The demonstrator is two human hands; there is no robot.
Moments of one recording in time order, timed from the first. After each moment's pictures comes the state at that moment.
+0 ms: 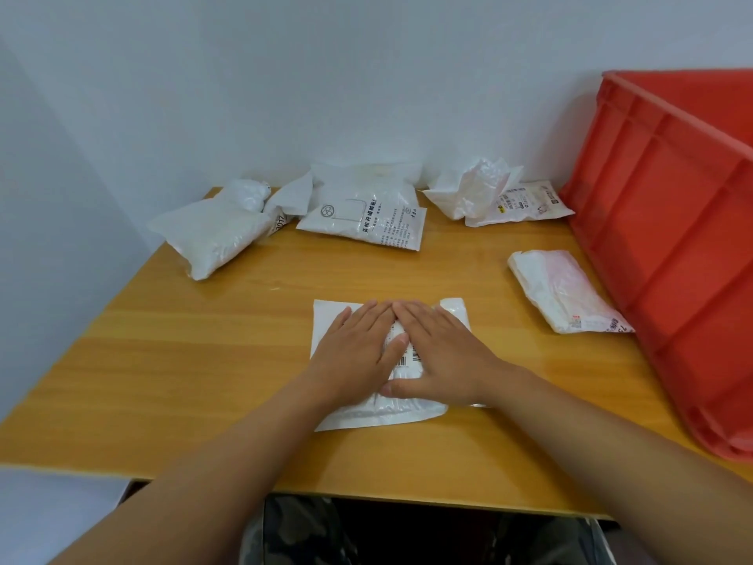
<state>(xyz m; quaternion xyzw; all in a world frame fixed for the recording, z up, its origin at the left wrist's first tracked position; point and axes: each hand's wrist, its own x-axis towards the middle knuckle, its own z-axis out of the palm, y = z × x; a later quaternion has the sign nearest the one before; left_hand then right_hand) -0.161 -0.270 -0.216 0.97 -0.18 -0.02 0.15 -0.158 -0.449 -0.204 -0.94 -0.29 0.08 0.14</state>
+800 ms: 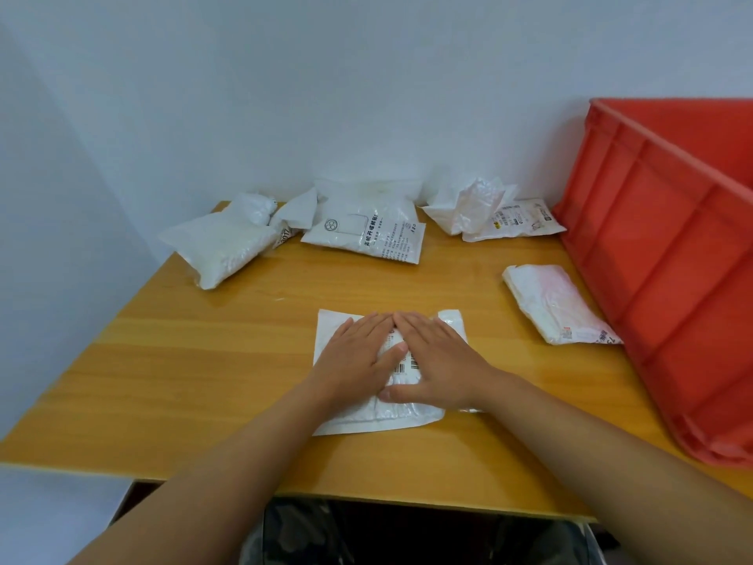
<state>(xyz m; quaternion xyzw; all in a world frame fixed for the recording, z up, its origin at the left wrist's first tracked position) -0.163 -0.269 -0.215 0.96 -0.17 -0.03 0.22 -0.162 -0.446 -0.199 -0.94 -0.28 0.11 0.14</state>
